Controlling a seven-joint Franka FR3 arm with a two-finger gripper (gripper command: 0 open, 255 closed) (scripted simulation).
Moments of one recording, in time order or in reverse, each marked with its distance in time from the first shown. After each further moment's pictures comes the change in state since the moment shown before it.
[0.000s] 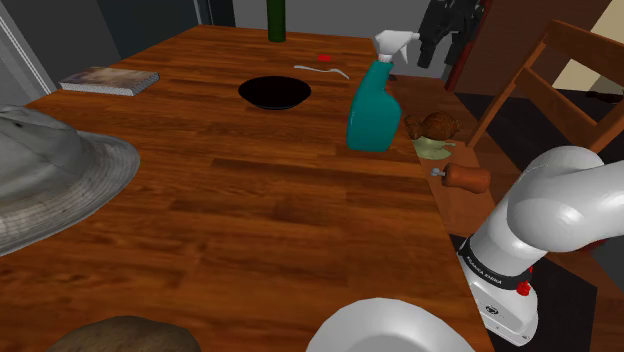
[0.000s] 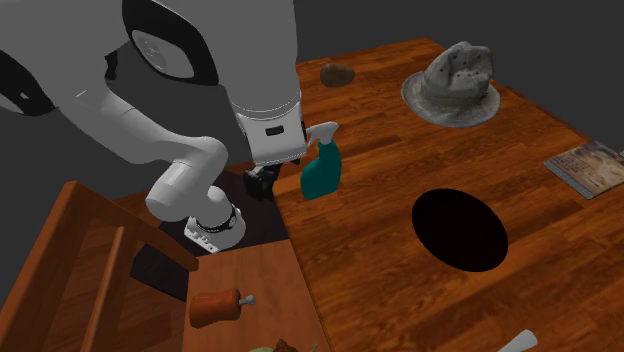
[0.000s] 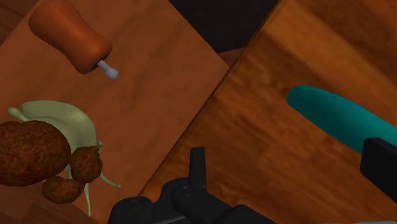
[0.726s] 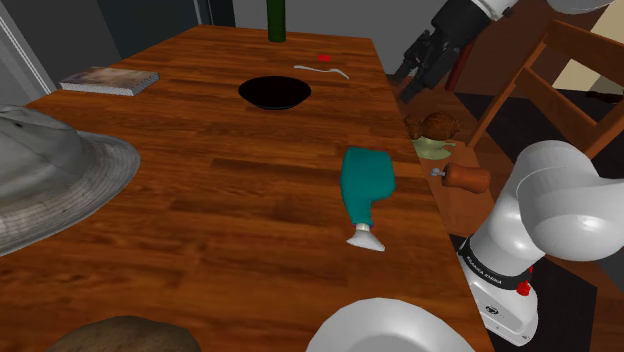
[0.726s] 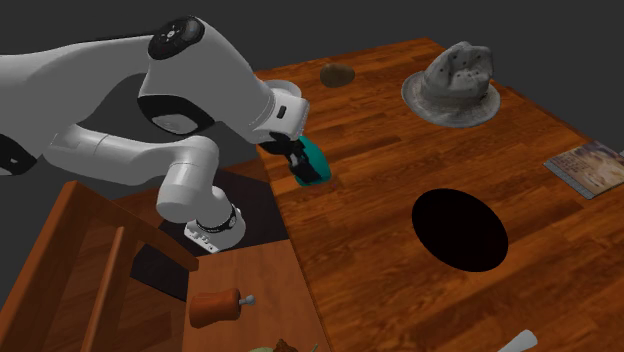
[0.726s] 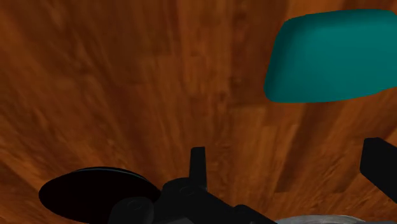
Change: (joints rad) arm 0.331 -0.367 -0.138 -0.428 0.037 0.531 -0.637
